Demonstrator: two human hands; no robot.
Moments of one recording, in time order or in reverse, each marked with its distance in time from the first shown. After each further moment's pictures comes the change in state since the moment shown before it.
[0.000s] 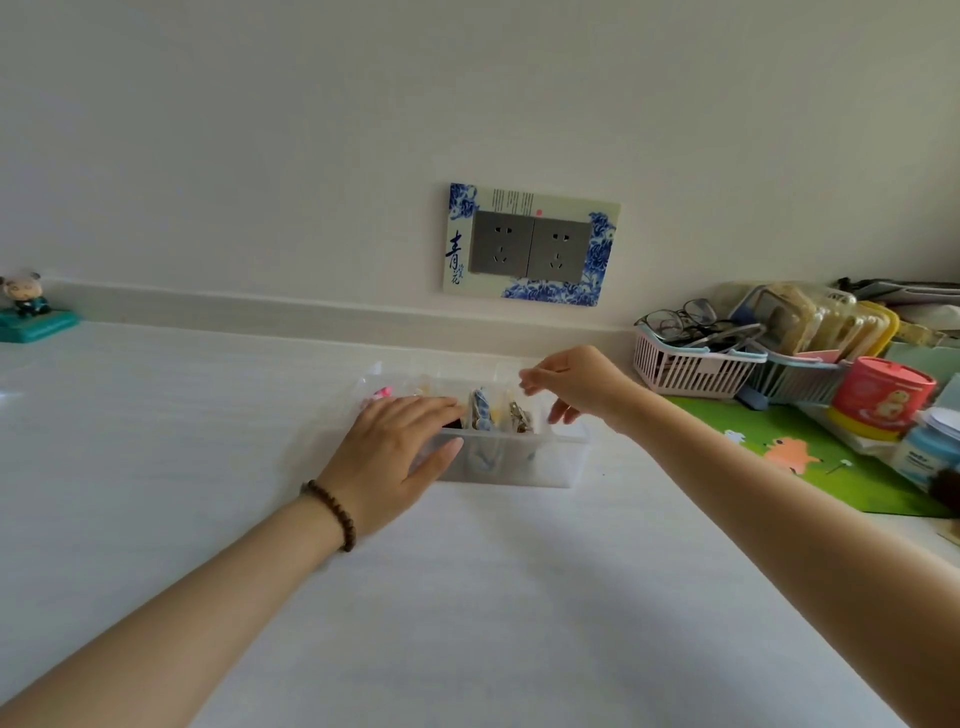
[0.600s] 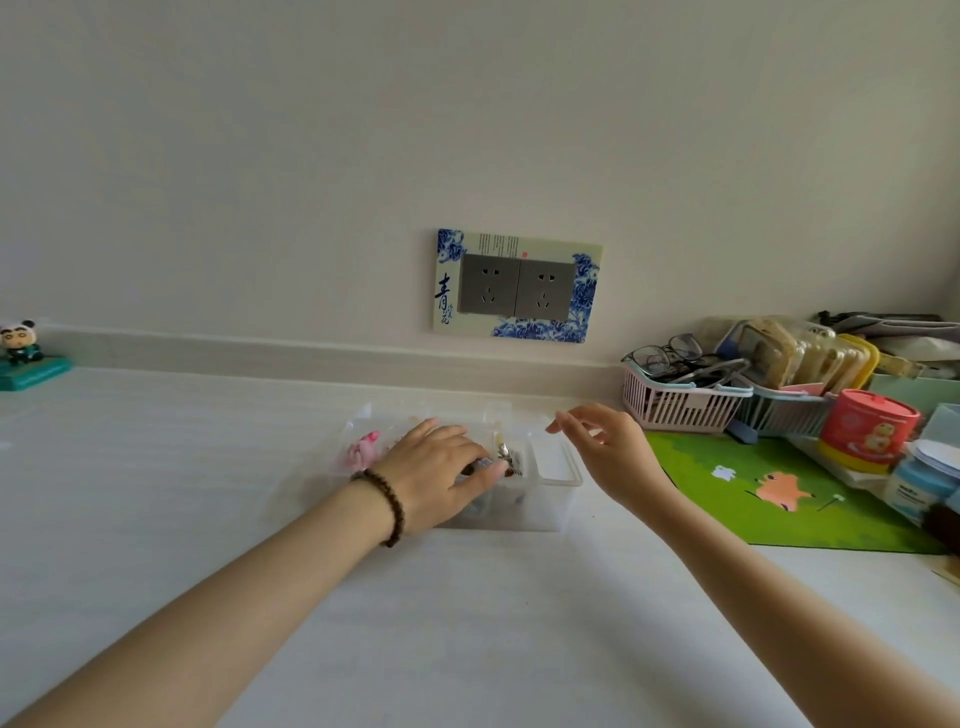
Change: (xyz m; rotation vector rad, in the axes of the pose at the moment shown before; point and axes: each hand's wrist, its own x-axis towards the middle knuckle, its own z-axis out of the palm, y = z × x) left_hand 0.056 0.021 0.005 0.054 -0.338 0.010; right_hand -0.019 0.051 -0.003 0.015 0.324 -0.278
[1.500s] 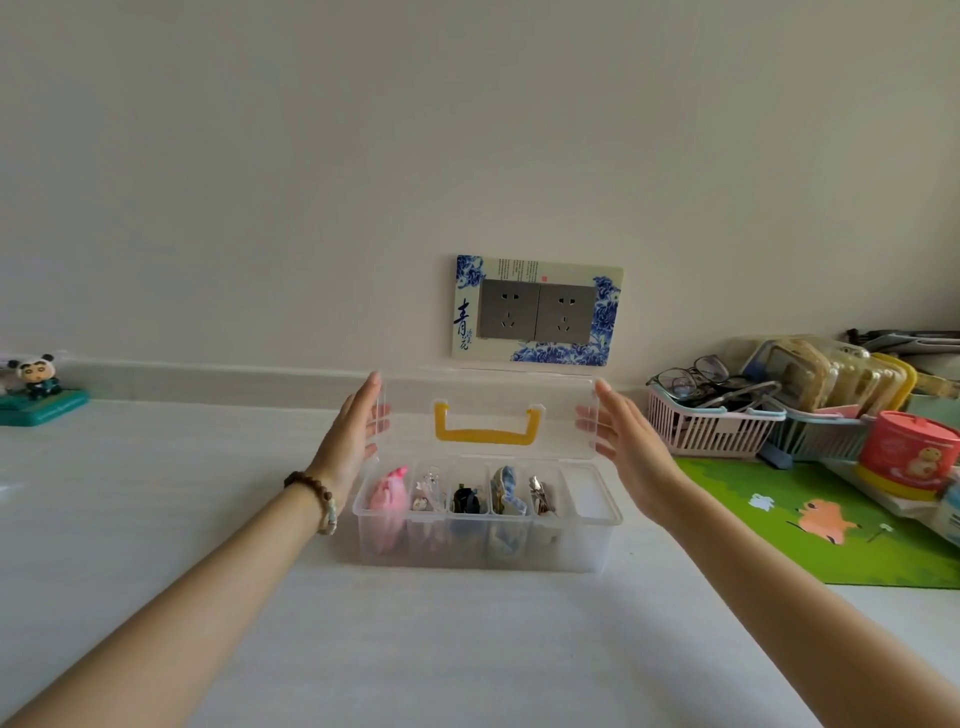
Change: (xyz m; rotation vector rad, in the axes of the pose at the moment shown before) left_hand -0.003 -0.080 -0.033 -1.279 0.507 -0.563; right_hand 0.036 -0.010 0.013 0.623 -0.028 0.275
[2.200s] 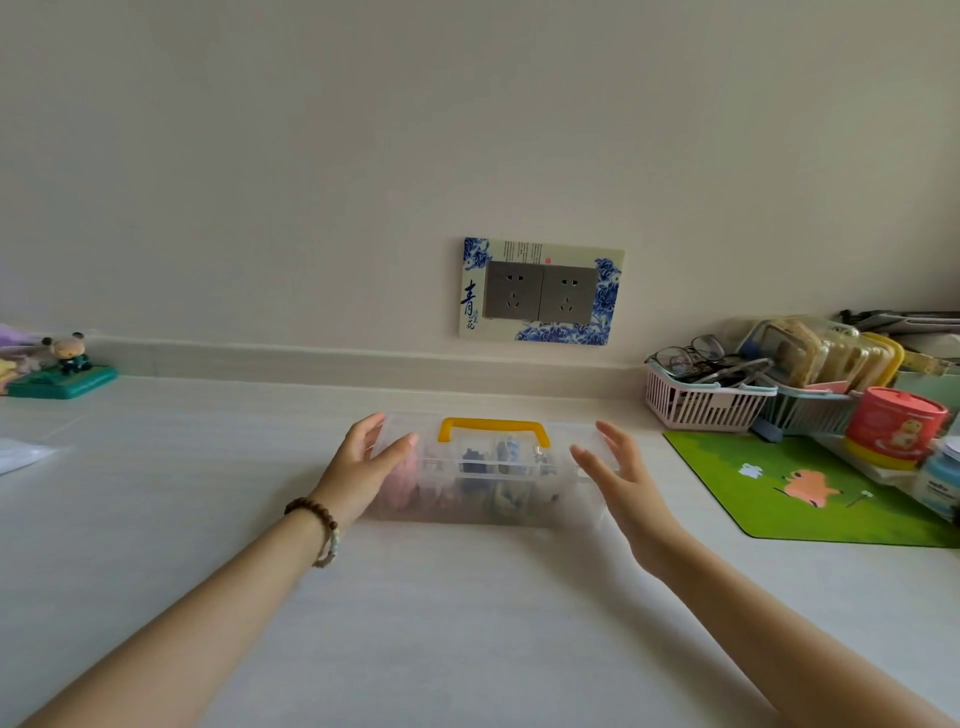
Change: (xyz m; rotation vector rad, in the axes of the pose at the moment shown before) left_hand -0.037 -0.051 -0.021 0.180 -0.041 0.023; right_hand -0.067 0.040 0.010 -0.112 0.066 0.041
